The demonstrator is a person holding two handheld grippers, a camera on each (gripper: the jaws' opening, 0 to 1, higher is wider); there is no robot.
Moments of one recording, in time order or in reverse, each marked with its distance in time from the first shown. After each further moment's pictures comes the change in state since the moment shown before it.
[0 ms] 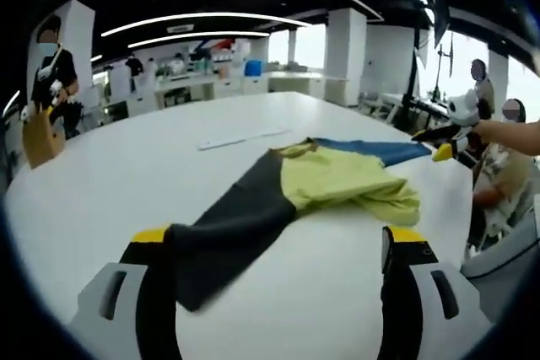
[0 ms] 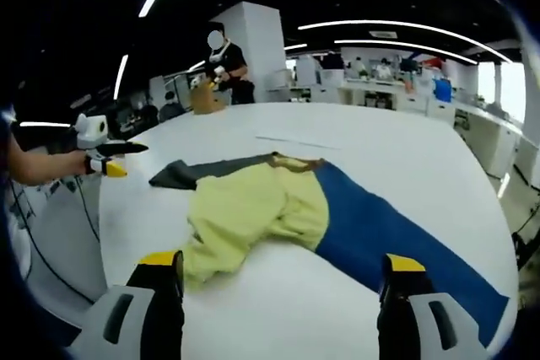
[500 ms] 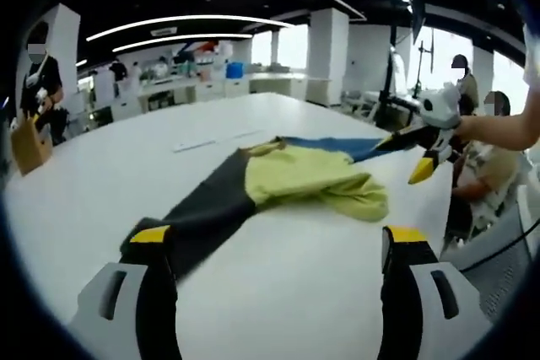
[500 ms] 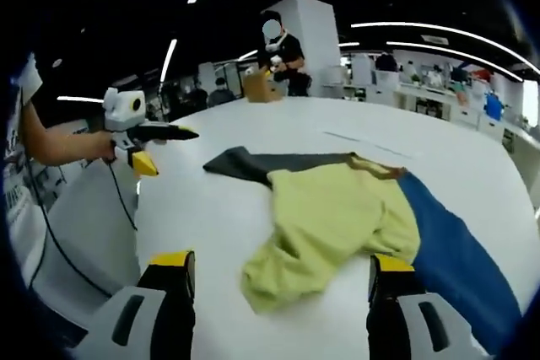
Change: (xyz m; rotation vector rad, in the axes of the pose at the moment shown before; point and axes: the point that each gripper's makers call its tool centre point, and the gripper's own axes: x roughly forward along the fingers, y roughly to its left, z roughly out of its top) left arm -0.017 -0.043 -0.012 0.010 -0.008 -0.070; right arm 0.033 0.085 -0.004 -0.111 0.035 0.200
